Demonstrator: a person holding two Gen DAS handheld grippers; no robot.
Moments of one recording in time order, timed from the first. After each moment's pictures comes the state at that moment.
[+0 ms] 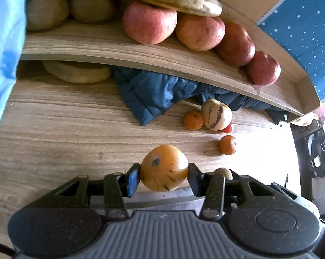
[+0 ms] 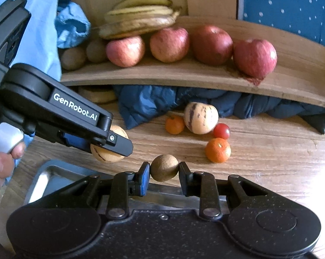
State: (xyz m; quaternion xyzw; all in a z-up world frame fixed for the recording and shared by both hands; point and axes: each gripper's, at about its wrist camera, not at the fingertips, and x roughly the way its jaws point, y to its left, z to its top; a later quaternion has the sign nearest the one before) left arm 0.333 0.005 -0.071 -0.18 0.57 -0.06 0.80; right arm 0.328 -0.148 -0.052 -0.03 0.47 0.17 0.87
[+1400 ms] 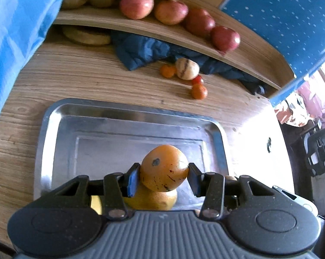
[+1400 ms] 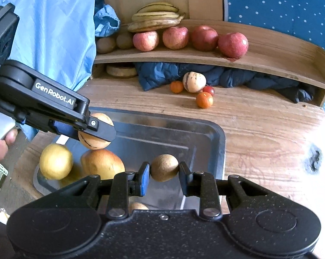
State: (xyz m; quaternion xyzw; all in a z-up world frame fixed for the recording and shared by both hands) left arm 0.197 -0.051 -0.048 -0.18 0.53 -0.05 0.83; right arm 0.199 -0.212 -0.022 -0.03 0.45 0.21 0.87
